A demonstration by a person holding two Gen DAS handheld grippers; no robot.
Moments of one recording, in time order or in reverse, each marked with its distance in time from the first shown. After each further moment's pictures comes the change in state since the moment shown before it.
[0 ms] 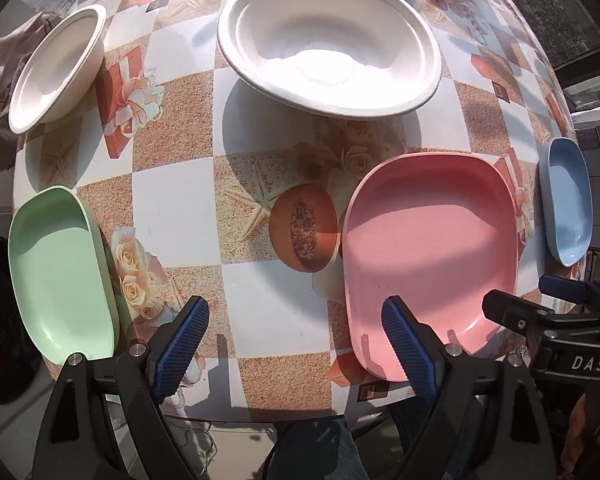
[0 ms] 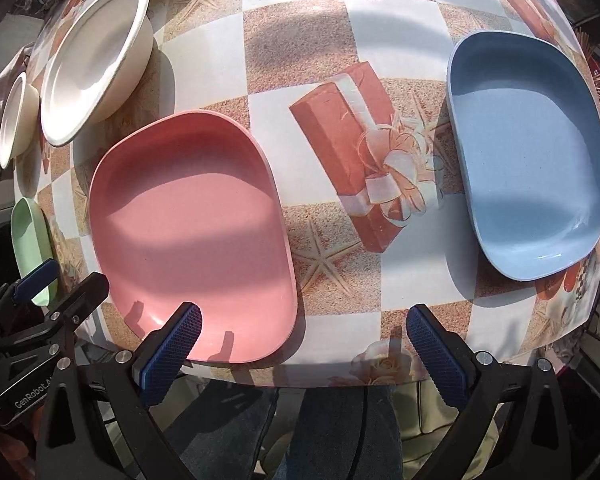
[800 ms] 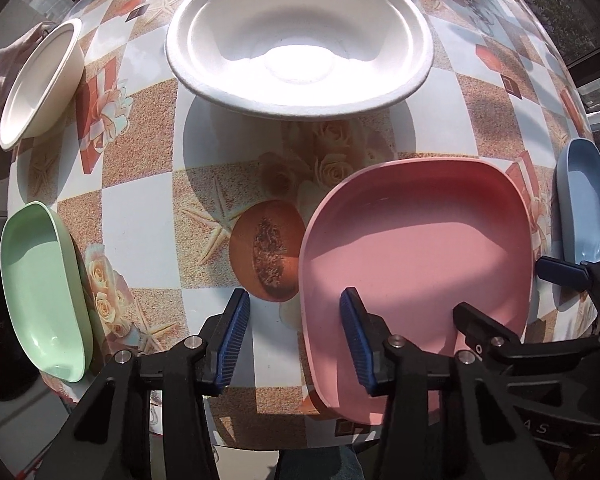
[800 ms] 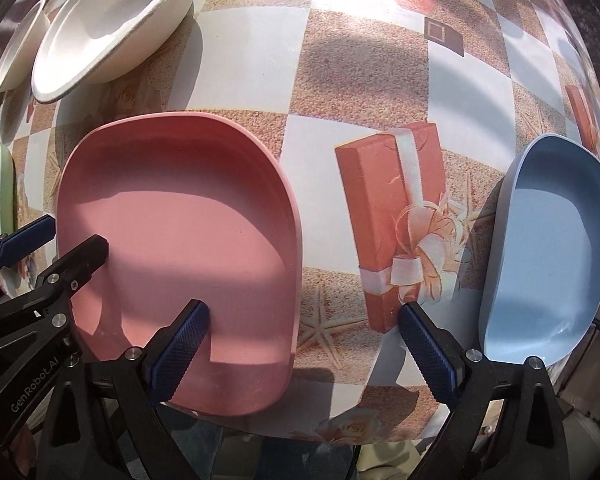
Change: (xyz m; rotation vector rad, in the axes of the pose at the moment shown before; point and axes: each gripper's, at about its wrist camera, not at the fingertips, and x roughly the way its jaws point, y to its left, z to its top) left arm 0.043 0.008 0.014 0.019 -0.037 0.044; right arm 0.013 0.066 0.000 -0.233 -0.036 -0.146
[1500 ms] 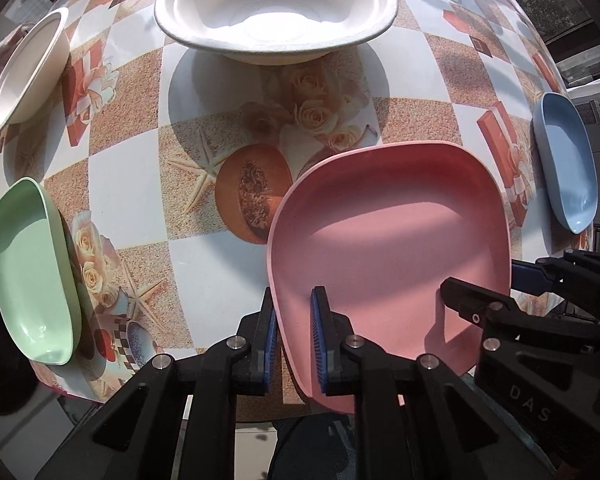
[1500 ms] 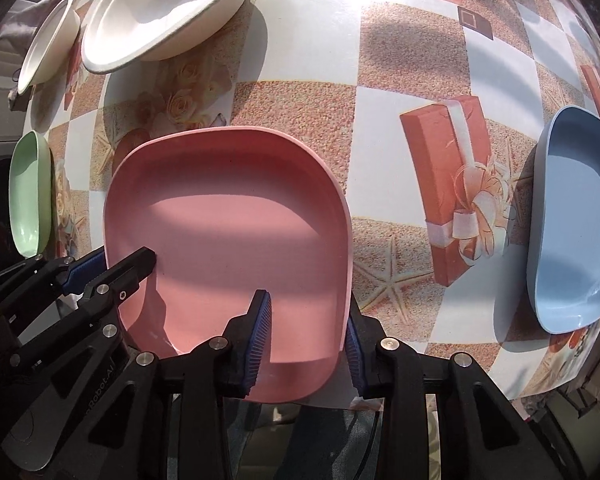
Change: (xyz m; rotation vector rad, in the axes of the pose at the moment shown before) left arm 0.004 0.020 -0.066 0.059 0.060 -0.030; right arm -0.044 0.074 -0.026 0.026 0.048 0.126
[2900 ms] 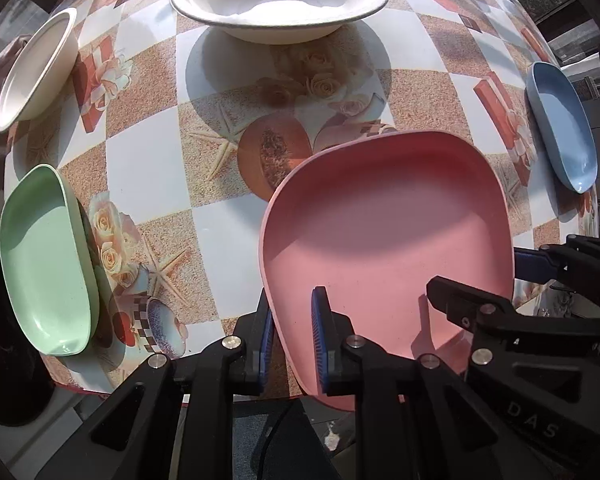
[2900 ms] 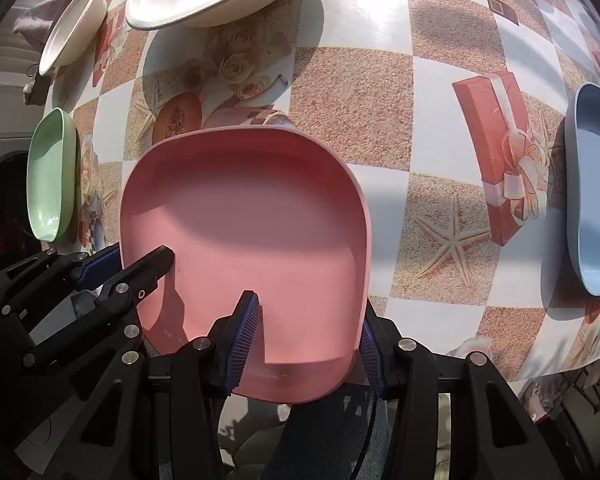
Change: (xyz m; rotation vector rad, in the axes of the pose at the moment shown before) left arm -0.015 0.030 -0.050 0.080 -0.001 0.044; right arm 0.036 0.048 -0.053 0.035 -0.034 0.074
